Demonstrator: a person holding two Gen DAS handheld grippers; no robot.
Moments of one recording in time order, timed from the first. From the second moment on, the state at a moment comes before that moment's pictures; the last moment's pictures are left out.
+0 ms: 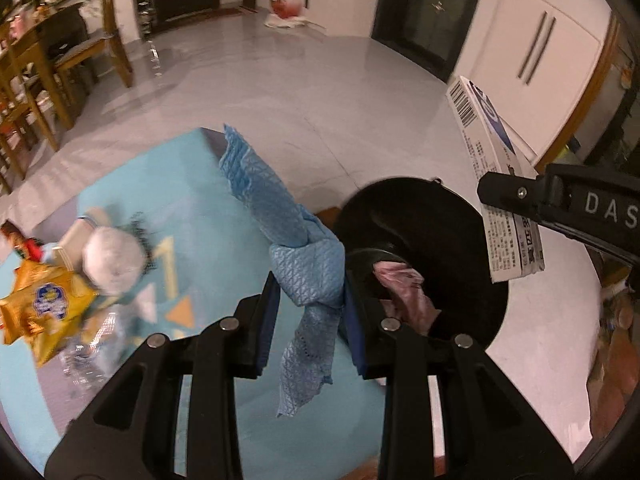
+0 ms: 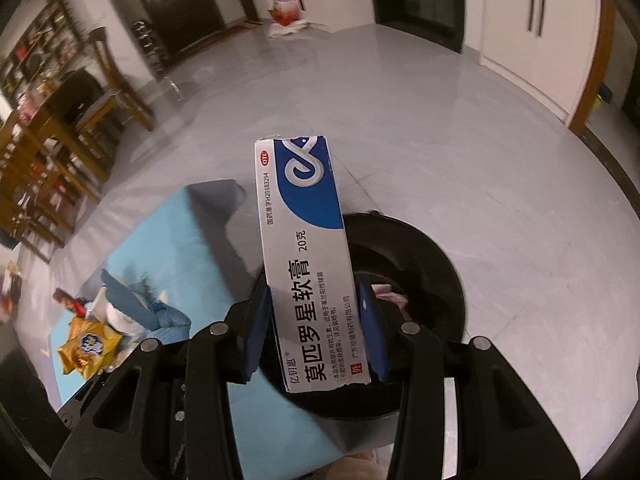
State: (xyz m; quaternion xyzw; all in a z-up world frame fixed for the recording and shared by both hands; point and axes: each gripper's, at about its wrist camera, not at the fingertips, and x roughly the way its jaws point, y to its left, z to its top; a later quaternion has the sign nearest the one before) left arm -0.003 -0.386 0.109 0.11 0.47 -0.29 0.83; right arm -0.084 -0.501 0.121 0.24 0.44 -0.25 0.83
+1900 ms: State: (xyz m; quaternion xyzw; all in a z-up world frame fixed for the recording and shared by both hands) left arm 0.008 -0.066 0.061 -0.09 0.58 -0.13 0.80; right arm 0.040 -0.291 0.076 0.21 0.54 -0.01 0.81
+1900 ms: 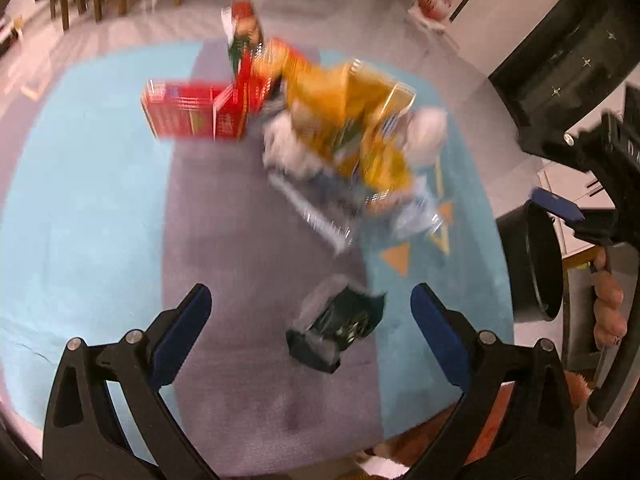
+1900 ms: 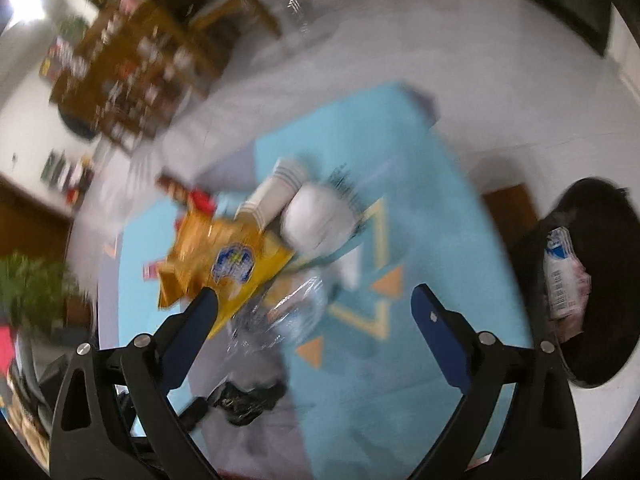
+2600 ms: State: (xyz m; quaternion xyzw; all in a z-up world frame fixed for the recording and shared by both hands) left arm -0.009 -0.084 0.028 -0.13 0.59 -0.18 0.77; right arm 0.068 -0.189 -0.001 0.02 0.63 0.00 0.78
